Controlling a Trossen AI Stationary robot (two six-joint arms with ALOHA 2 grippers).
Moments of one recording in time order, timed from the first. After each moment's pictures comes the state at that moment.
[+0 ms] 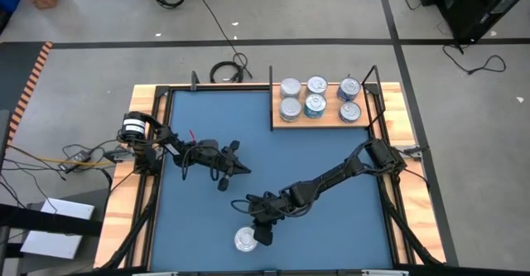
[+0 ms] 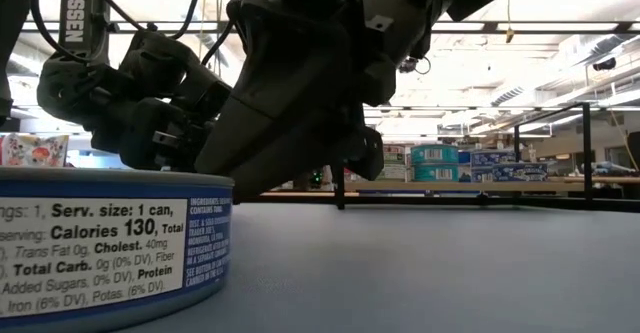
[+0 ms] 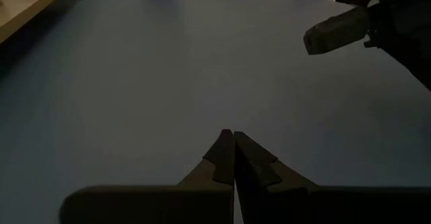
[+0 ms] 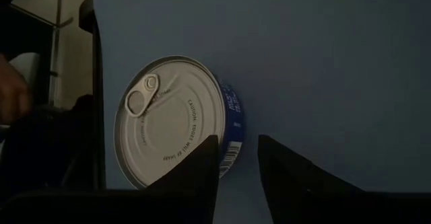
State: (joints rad) left arm 0.06 1.81 0.31 1.20 0.27 0.07; right arm 0.38 2.16 1.46 -0.12 -0.06 0.77
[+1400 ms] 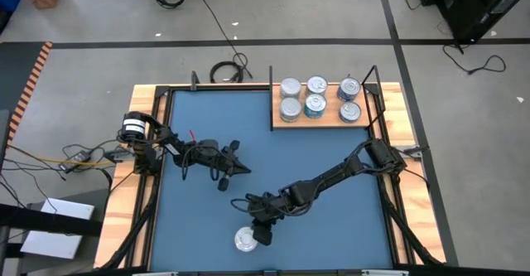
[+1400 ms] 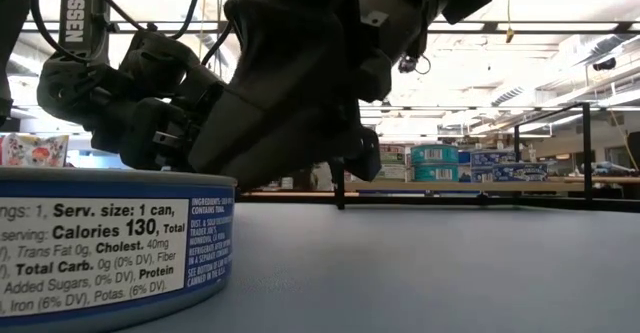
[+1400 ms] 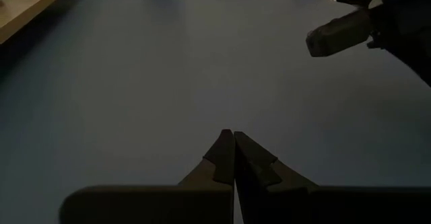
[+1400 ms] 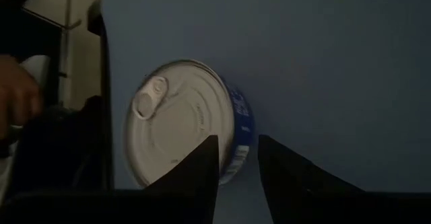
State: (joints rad) left arm 0.06 1.81 0.31 1.20 0.26 0.07; right arm 0.37 2.16 1.46 -0.10 -0.08 0.78
